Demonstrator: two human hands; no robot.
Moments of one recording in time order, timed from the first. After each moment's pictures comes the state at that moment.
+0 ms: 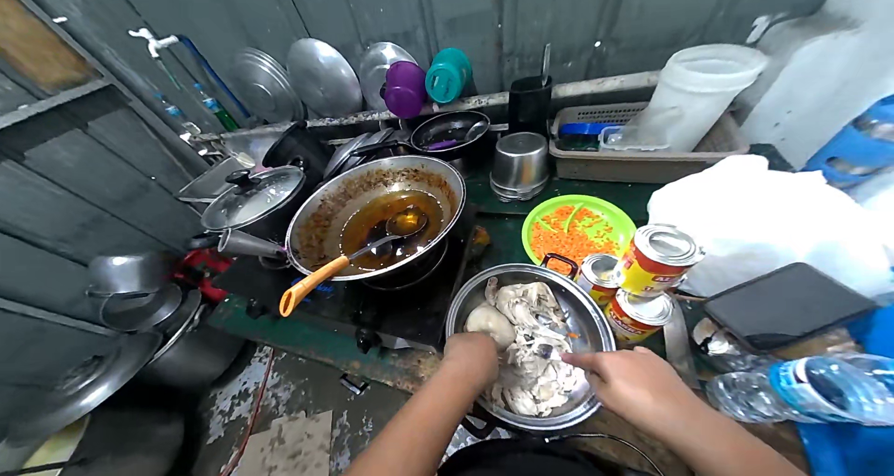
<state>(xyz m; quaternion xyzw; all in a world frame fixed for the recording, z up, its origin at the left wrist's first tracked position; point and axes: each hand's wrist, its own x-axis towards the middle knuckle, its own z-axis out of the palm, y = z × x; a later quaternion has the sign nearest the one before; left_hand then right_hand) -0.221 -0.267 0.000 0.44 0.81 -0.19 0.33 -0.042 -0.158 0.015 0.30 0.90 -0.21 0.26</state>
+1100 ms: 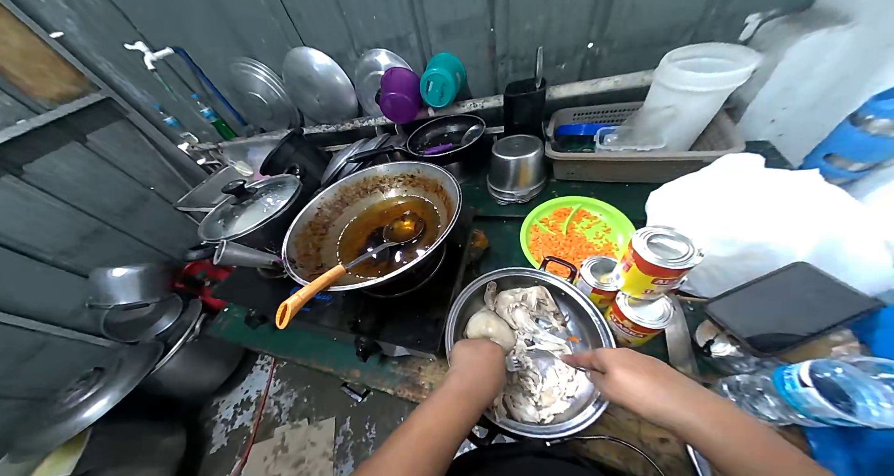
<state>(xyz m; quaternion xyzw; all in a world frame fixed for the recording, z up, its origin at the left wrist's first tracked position) -0.210 -0.262 -0.001 0.45 0.81 -0.21 0.31 -0.051 -0.138 0.015 0.31 0.85 -0.31 0.30</state>
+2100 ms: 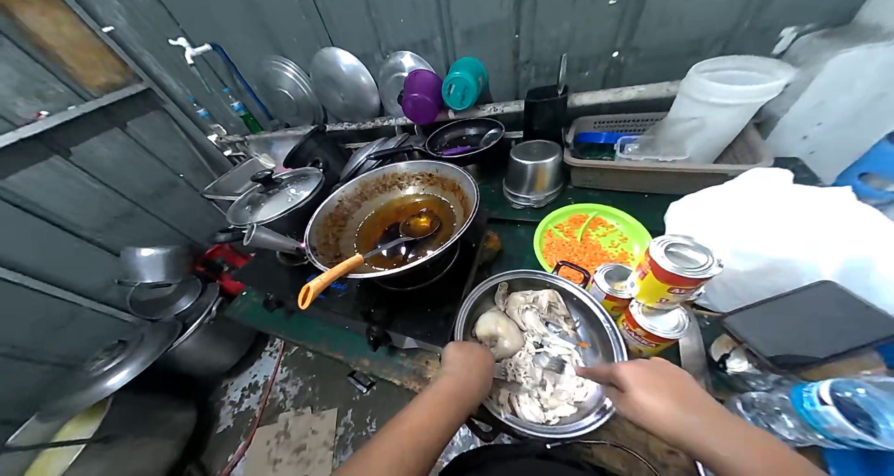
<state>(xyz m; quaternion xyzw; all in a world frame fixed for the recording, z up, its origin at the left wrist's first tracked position) -0.217 -0.289 0.003 0.44 0.81 -0.24 0.30 -0.039 -0.147 0.014 0.26 0.90 -0.19 0.29</state>
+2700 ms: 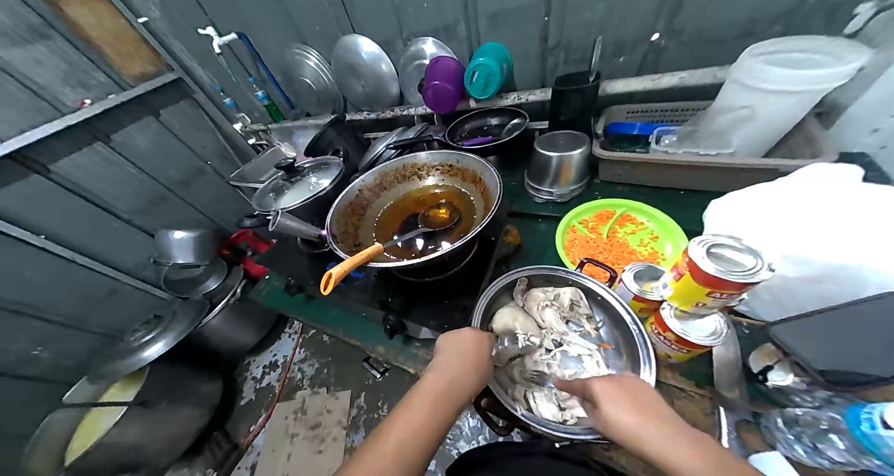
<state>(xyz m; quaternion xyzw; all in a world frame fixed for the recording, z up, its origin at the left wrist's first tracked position) -0.239 -0.312 0.039 0.41 0.86 -0.12 0.29 -0.068 -0.180 -0.019 0.21 0.91 -0.20 0.29</state>
